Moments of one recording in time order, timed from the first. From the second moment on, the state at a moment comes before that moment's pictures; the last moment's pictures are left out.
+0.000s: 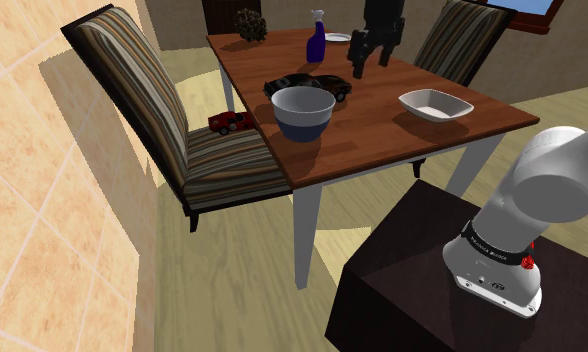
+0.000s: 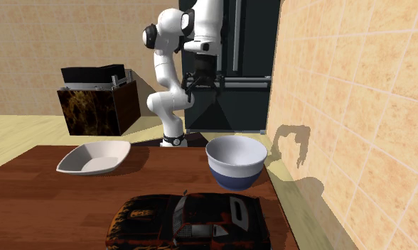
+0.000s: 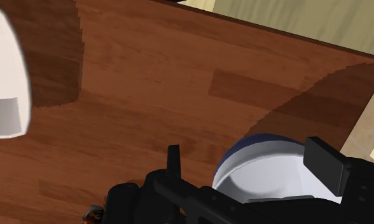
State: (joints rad) arm 0.01 -0.54 0.11 -2.22 -0.09 1.74 0.26
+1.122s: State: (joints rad) arm 0.06 0.08 0.29 -1.82 -0.25 1.90 0.58
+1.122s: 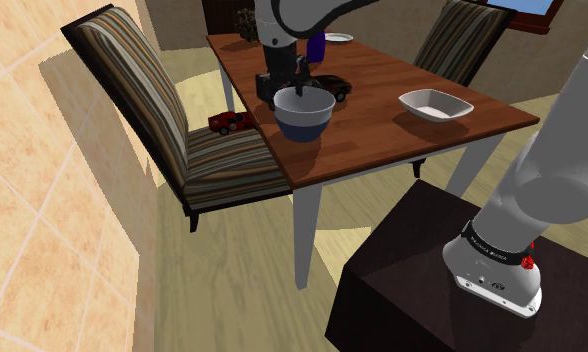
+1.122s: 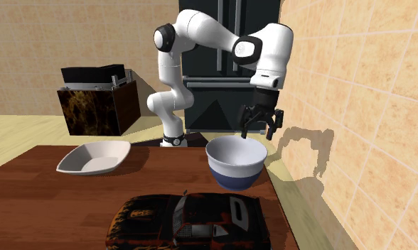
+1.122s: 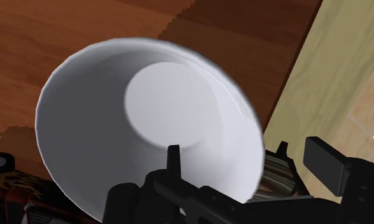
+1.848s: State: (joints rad) arm 0.06 0.17 0.29 -1.83 -0.30 1.98 0.62
